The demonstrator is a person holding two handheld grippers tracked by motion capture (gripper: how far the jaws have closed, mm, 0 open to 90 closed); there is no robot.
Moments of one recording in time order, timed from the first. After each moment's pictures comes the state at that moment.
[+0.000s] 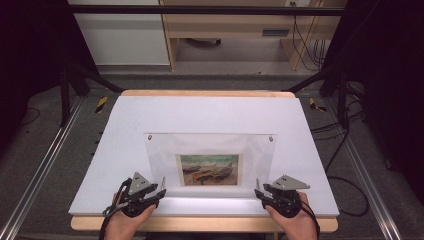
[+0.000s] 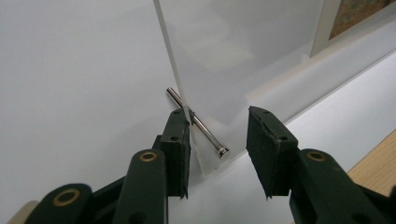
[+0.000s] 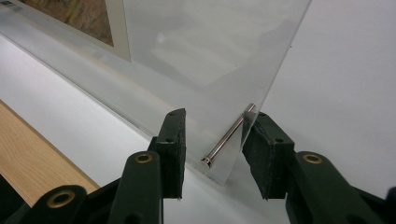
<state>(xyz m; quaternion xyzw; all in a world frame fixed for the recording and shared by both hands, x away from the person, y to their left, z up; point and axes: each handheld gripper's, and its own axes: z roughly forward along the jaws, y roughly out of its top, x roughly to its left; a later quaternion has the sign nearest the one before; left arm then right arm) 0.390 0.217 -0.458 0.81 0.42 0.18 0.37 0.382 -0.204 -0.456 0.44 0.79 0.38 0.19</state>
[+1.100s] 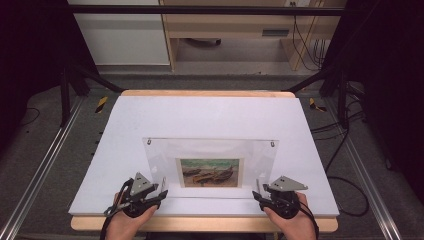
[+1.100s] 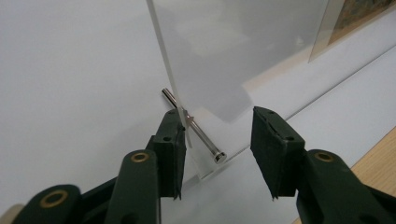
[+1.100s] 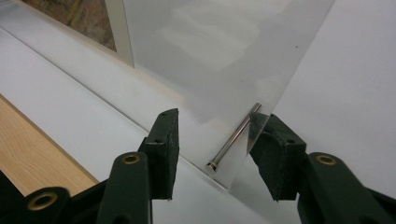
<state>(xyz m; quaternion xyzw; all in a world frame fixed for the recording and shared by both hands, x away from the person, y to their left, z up) 0.390 0.214 -0.459 0.81 0.41 0.18 0.37 0.380 -0.200 -0.458 0.43 0.79 0.38 0.19</state>
